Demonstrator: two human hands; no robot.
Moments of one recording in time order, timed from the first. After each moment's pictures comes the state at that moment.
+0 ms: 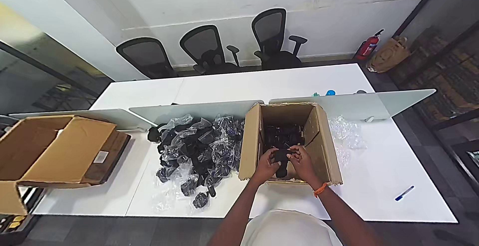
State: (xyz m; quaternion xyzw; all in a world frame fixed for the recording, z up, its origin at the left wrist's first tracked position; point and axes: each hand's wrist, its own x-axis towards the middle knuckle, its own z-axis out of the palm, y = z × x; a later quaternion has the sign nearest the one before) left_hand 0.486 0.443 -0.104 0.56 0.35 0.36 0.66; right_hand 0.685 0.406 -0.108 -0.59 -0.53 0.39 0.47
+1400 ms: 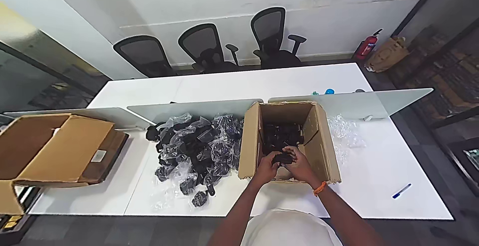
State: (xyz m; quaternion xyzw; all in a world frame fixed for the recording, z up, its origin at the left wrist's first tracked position) left_hand 0.485 0.438 -0.114 0.70 0.40 0.27 0.53; right_hand 0.684 0.401 -0.109 -0.55 -0.57 0.43 0.42
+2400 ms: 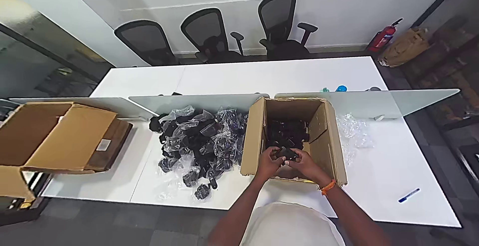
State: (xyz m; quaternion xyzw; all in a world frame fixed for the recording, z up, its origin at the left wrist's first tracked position) left_hand 0.489 0.448 -0.102 0.56 0.52 0.30 0.56; right_hand 0.688 0.416 -0.101 -0.54 -0.48 0.59 0.36
